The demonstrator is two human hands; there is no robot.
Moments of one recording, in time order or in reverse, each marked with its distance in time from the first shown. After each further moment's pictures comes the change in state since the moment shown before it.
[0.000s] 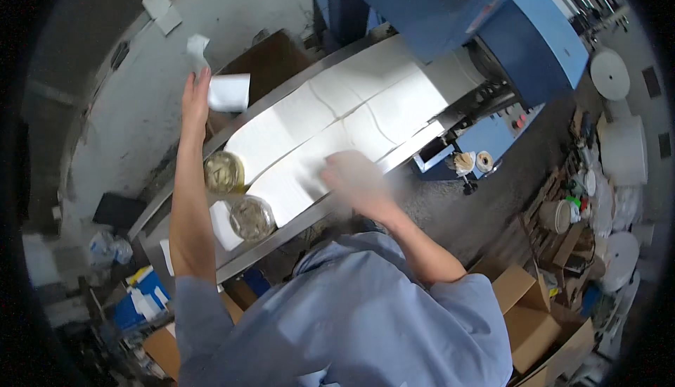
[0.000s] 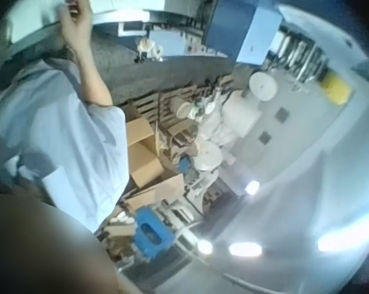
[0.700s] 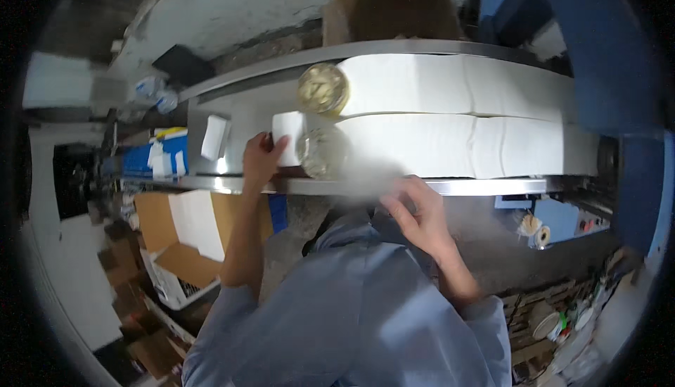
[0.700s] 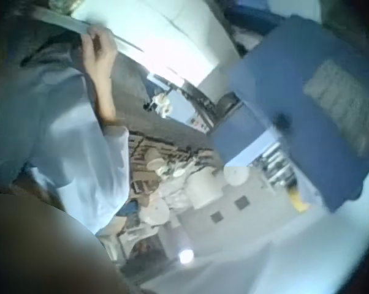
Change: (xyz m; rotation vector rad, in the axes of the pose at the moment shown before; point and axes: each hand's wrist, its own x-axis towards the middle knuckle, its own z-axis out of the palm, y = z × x) left_hand -0.251 -0.124 -0.159 0.660 0.119 -0.379; right_hand -0.022 -0.002 0.030 0.075 -0.460 -0.090
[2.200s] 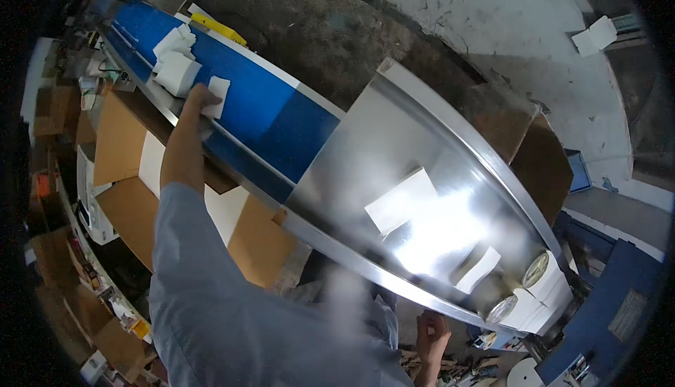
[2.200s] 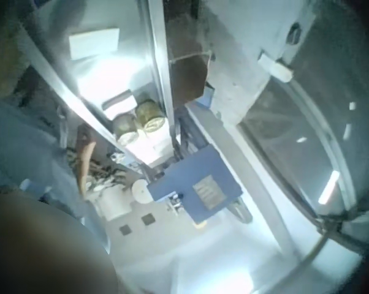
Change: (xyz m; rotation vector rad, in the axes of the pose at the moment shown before) left_hand 0.265 -0.714 -0.282 0.381 -0.243 -0.868; right_hand 0.031 -0.060 0.317 -0.631 -0.106 0.407
